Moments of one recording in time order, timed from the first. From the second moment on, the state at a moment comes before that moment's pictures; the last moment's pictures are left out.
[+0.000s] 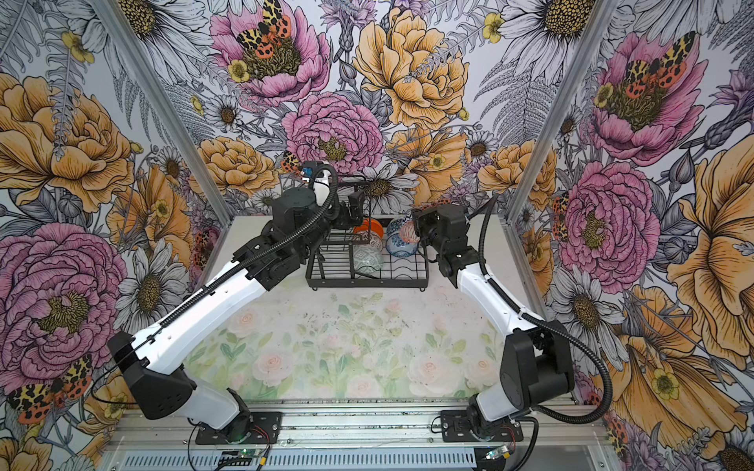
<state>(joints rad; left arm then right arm) -0.77 1.52 1.68 -0.30 -0.41 -0.28 0.27 1.49 1.18 0.10 -0.13 1.44</state>
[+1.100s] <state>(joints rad) -0.91 1.48 1.28 -0.30 -0.34 -0.31 0.29 1.53 0.91 0.52 -0.10 1.45</state>
